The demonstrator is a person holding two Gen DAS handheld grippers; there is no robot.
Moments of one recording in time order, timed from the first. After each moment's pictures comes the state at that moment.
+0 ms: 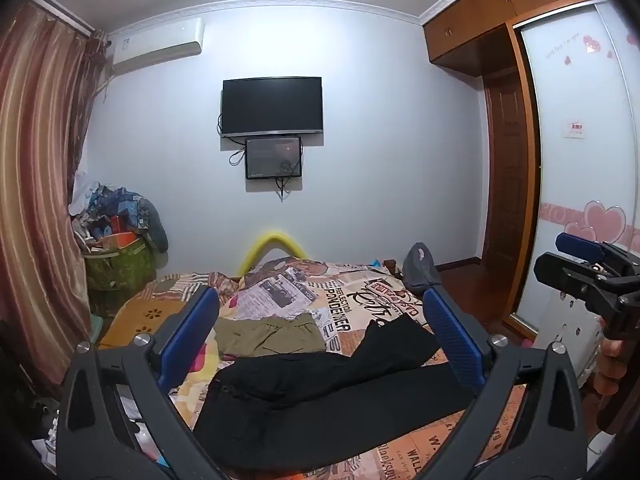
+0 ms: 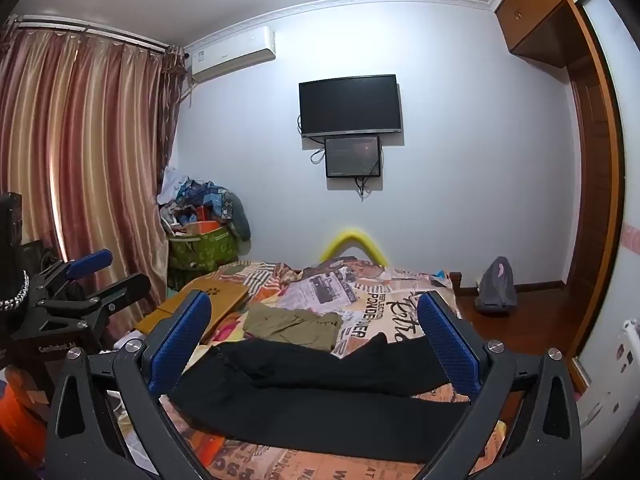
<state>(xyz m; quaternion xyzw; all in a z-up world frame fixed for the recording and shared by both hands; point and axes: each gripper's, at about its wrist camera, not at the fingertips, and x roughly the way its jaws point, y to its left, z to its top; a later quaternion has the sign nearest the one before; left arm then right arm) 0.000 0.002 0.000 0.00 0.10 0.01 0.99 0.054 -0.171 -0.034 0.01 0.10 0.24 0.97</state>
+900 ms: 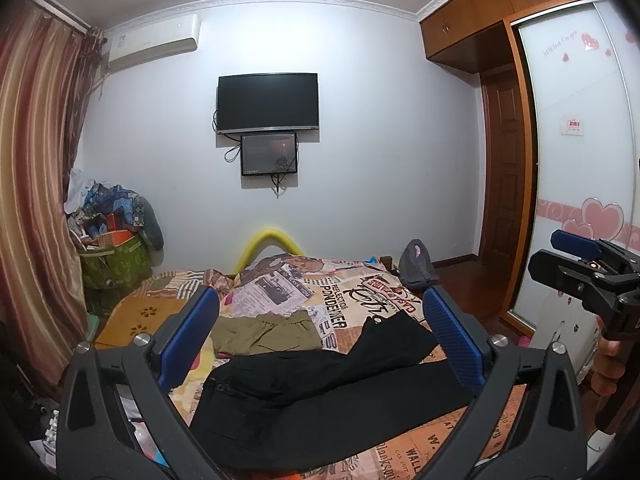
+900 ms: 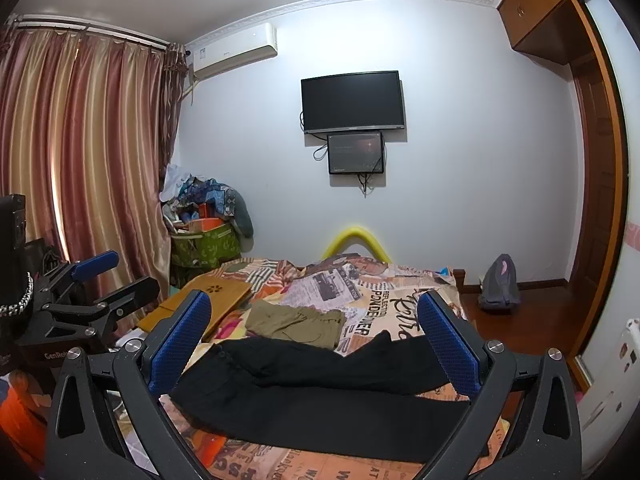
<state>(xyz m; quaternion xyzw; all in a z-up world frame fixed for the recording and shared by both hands) 0.005 0.001 -0.004 0.01 0.11 -0.01 0.99 0.058 -0.167 -0.034 0.00 0.11 0.24 0.97</state>
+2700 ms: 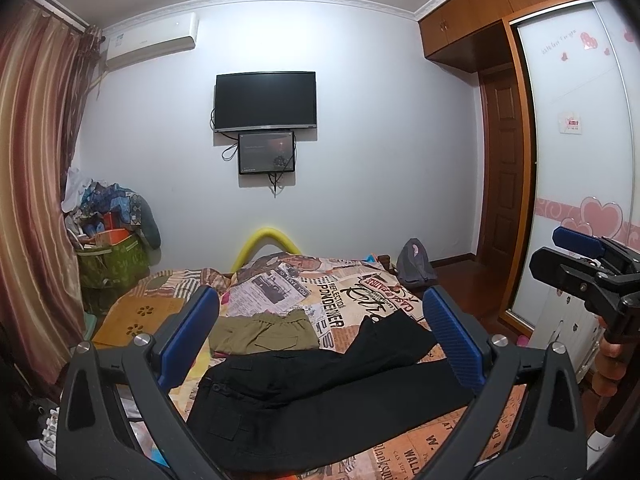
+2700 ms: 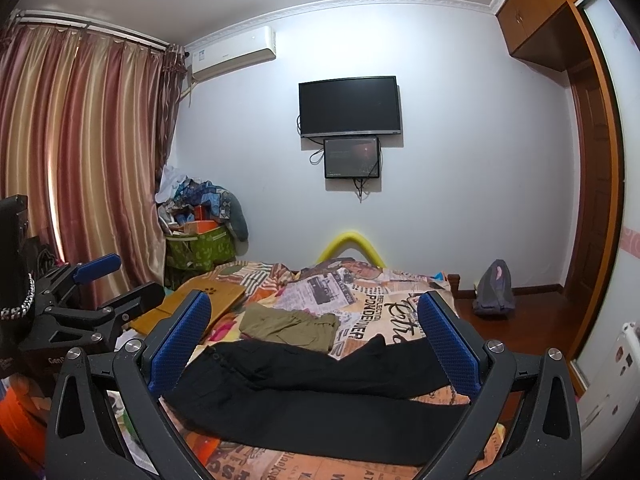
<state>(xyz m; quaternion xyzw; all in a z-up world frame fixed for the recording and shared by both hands) 0.012 0.001 -0.008 0.01 0.11 -0.01 0.99 0.055 -0.164 -0.038 0.00 0.10 0.23 0.97</state>
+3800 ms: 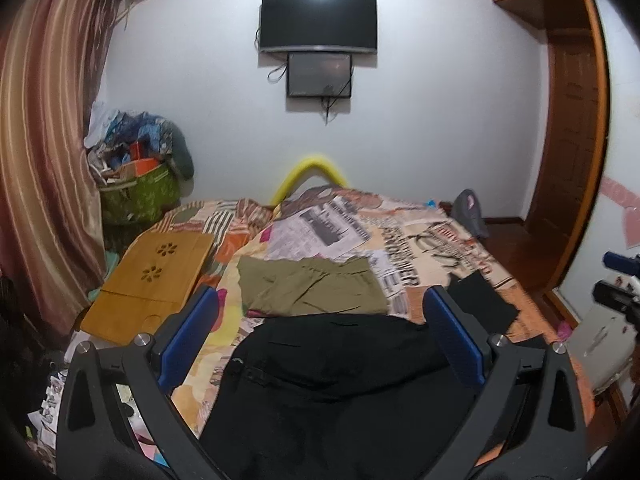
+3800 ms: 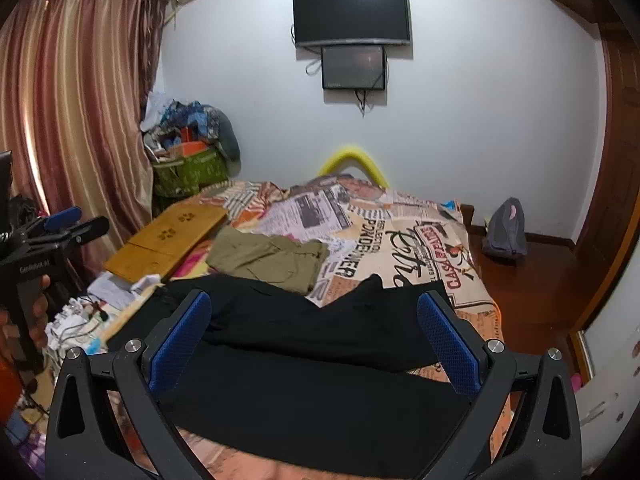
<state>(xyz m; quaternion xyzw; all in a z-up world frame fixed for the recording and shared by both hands) 0.189 0.102 -0.104 -0.02 0.24 0.08 0.97 0.206 -0.156 -0.123 -0.04 0.26 0.24 0.94</state>
